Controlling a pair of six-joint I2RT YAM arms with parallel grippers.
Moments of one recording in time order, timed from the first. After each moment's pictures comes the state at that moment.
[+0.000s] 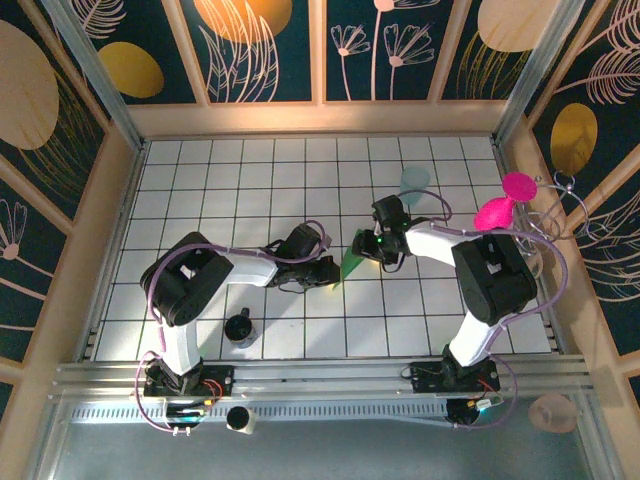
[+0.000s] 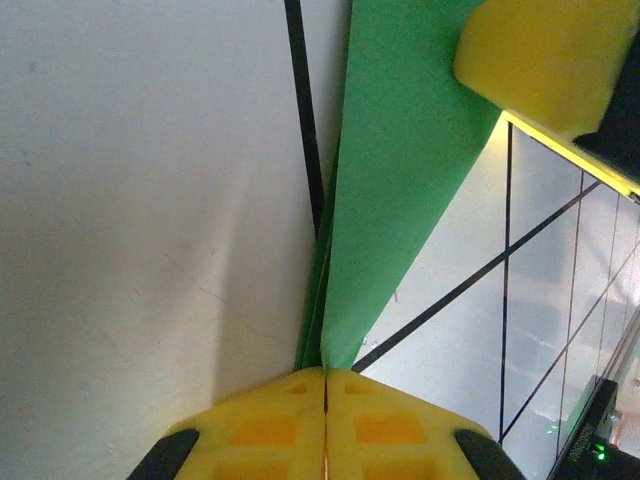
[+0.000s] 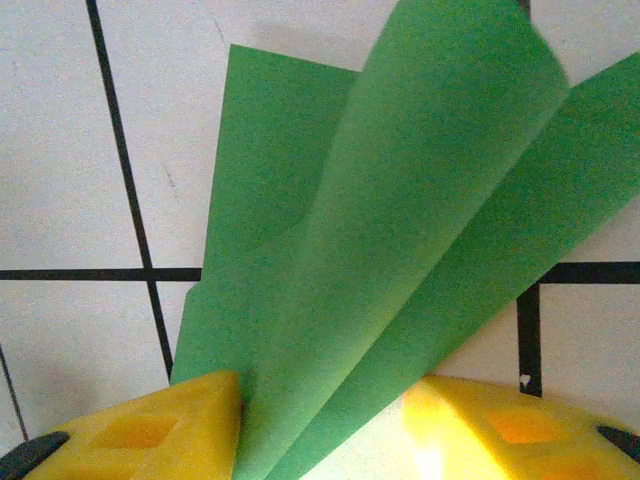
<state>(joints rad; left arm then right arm) -0.78 1.88 0.87 0.15 0.44 -0.89 0.46 1.72 0.90 -0.29 -0.24 0.63</state>
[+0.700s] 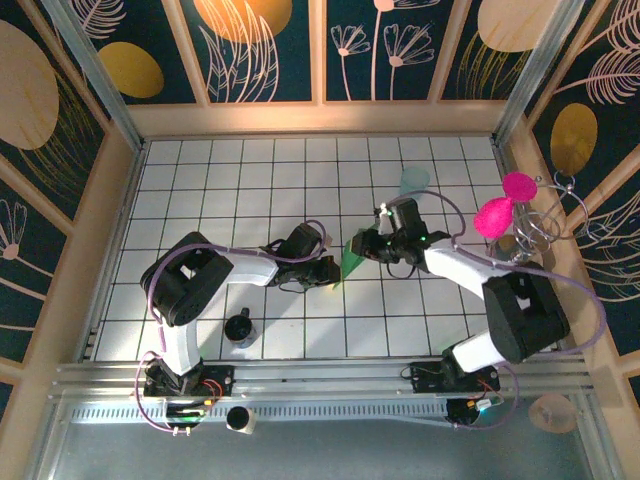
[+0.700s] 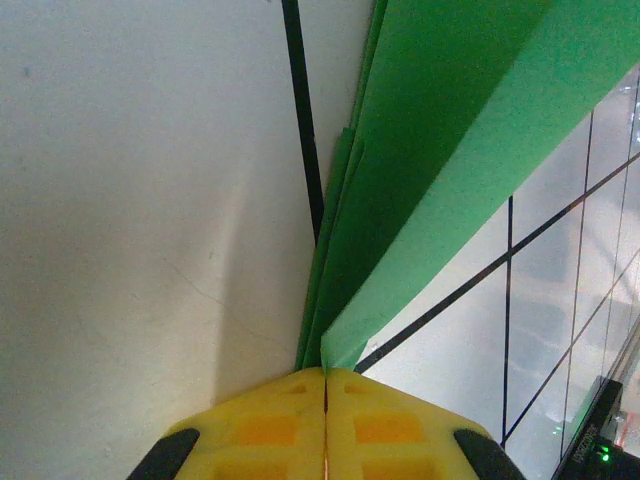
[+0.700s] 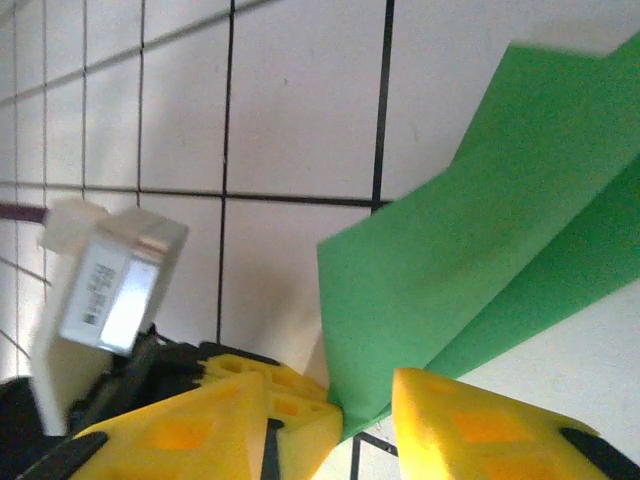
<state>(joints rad) -0.78 1.88 0.88 0.14 0.43 -0.88 0.46 1.49 0.75 -0.15 -0.43 0.60</state>
